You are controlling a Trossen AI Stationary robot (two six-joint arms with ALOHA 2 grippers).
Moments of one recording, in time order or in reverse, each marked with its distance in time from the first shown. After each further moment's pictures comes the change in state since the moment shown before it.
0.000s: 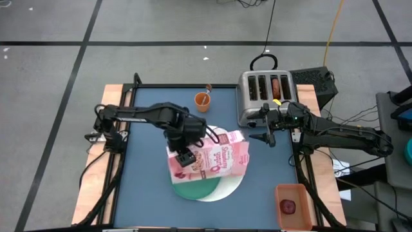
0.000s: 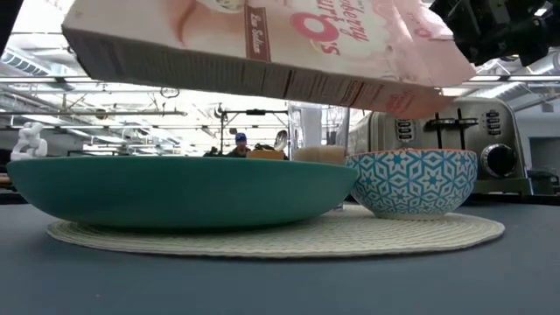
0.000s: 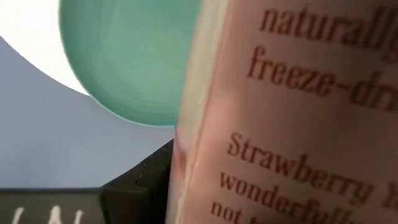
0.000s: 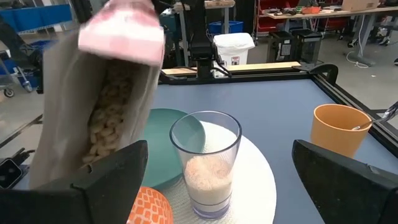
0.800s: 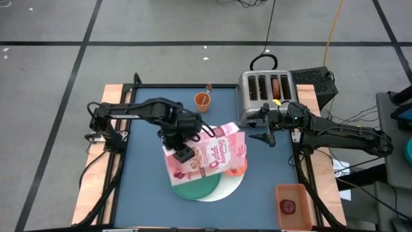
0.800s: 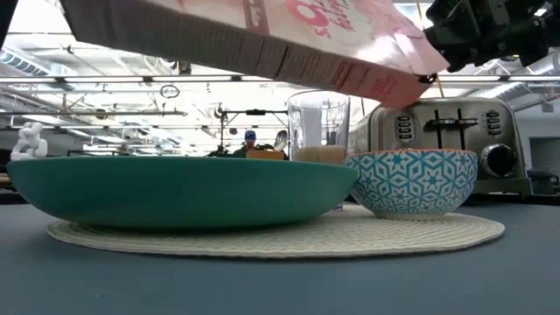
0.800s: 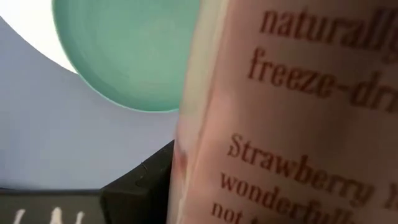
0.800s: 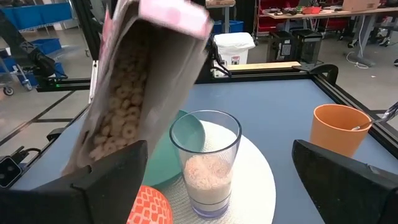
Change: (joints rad) left arm 0.019 -0.044 0.001 -0.001 0.064 -0.148; right arm 0.000 0.000 0.000 -0.002 0.000 -0.008
